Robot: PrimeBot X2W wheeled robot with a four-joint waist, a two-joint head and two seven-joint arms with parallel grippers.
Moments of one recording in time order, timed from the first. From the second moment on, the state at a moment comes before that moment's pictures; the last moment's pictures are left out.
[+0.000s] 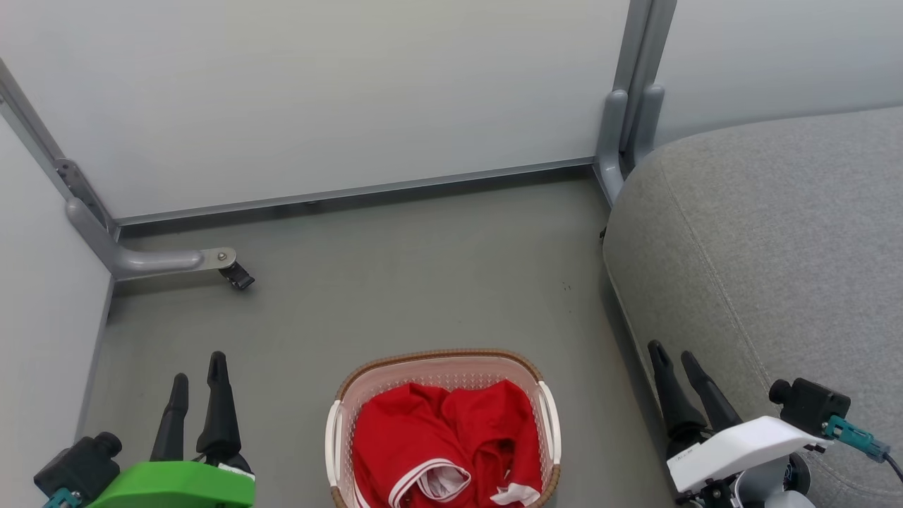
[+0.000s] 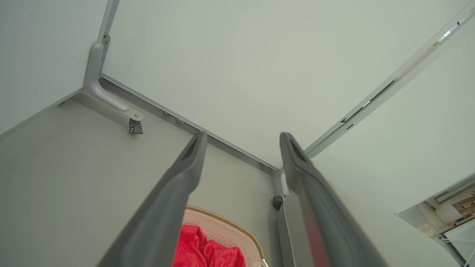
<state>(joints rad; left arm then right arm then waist) 0.06 0.04 0.03 0.10 -0.75 -0.09 -0.09 -0.01 -0.04 0.10 0.16 0.76 0.13 -0.09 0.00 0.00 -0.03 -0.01</state>
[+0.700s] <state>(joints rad) 0.11 0.04 0.00 0.06 -0.50 -0.10 -0.15 0.01 -0.04 0.14 0.14 0.50 0.13 -0.15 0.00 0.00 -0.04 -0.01</state>
